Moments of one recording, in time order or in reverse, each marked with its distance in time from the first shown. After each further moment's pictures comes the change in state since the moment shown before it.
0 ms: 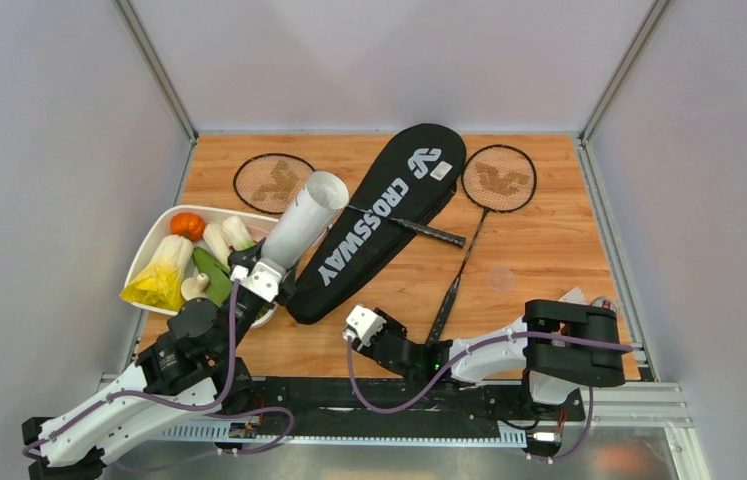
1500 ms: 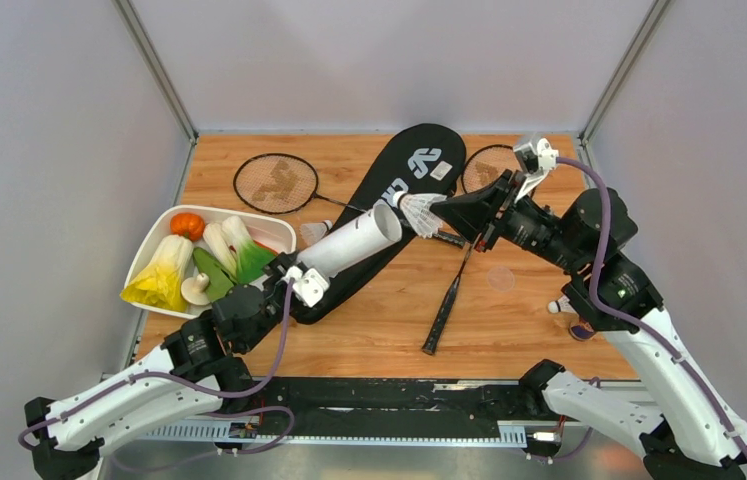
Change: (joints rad) left arm 0.000 0.193 -0.010 -0.066 0.129 0.040; right arm -0.808 -0.717 0.719 -0.784 -0.982 0.373
